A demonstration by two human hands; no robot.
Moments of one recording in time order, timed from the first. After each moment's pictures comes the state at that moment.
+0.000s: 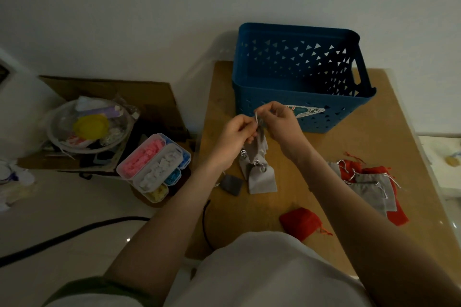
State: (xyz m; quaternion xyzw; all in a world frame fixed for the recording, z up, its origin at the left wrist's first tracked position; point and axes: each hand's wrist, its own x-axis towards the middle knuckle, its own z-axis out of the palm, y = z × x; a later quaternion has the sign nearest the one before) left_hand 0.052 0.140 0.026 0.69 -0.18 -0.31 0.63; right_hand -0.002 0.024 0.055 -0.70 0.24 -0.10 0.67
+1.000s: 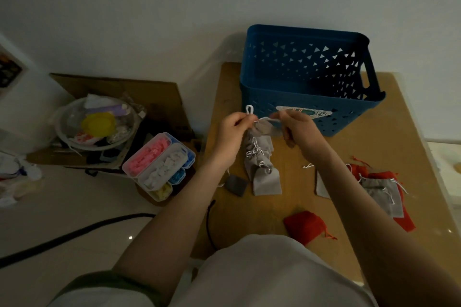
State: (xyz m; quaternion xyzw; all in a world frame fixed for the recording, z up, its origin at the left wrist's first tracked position) left_hand 0.061 0.142 0.032 0.73 -0.11 -0.24 0.63; right_hand -0.016 -0.003 0.040 -0.73 0.23 -0.06 0.64
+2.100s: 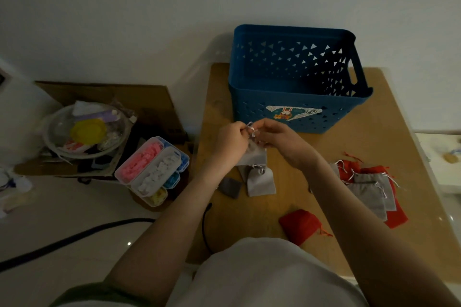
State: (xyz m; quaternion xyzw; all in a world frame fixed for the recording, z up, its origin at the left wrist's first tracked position) left_hand 0.055 0.128 0.037 0.90 -0.22 -0.20 0.33; right_hand -0.018 0.005 0.027 -0.70 0.16 0.04 0.69
